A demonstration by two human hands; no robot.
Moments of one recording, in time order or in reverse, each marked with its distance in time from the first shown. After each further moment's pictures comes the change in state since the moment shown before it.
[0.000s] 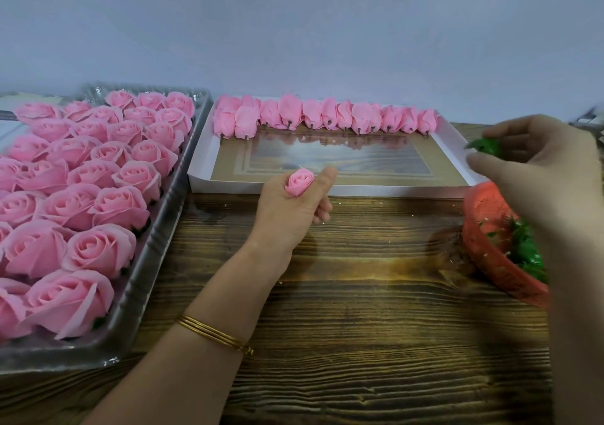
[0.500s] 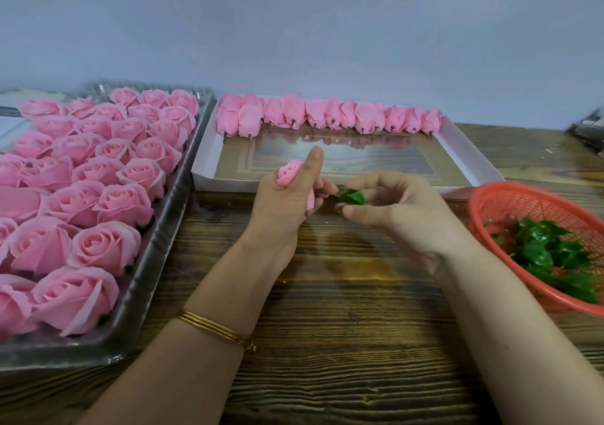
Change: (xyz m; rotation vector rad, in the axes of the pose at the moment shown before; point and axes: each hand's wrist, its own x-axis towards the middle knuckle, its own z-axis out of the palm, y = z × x) left_hand 0.003 0.007 0.000 -0.239 0.045 -0.084; right_hand -0.053 -0.027 0.078 0.478 -0.639 0.296
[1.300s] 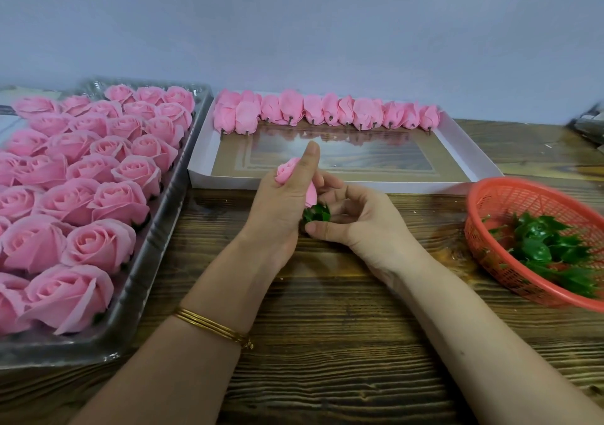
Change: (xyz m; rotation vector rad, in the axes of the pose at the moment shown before) left_hand -0.001 -0.002 0.000 -0.046 -0.069 -0.010; right_hand 0.004 0.026 0.031 0.005 -0.049 -0.044
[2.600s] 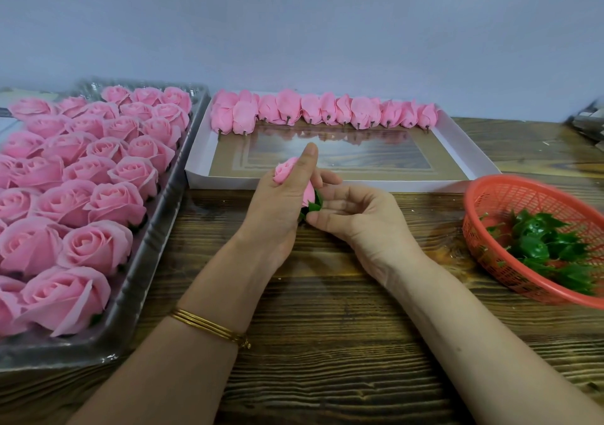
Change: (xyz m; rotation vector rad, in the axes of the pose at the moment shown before) left_hand 0.003 -0.001 -0.003 0.054 -0.046 0.013; right_hand 0.002 0.002 0.003 0.284 0.068 0.054
